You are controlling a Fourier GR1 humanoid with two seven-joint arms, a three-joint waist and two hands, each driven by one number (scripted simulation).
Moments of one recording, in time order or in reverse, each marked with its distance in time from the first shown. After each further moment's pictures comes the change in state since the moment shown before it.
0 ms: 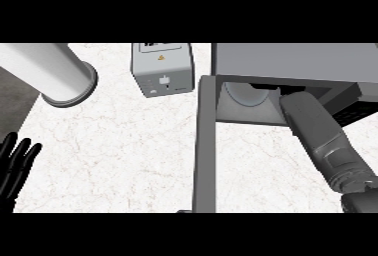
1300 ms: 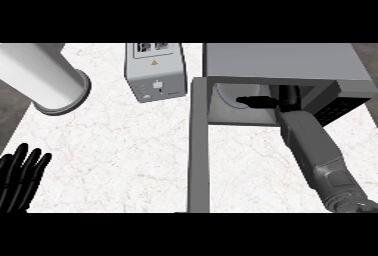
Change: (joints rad) left arm 0.086 -0.047 -0.082 -0.019 -0.054 0.022 -0.048; right arm 0.174 0.051 -0.096 -0.159 -0.147 0.440 -0.143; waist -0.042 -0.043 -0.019
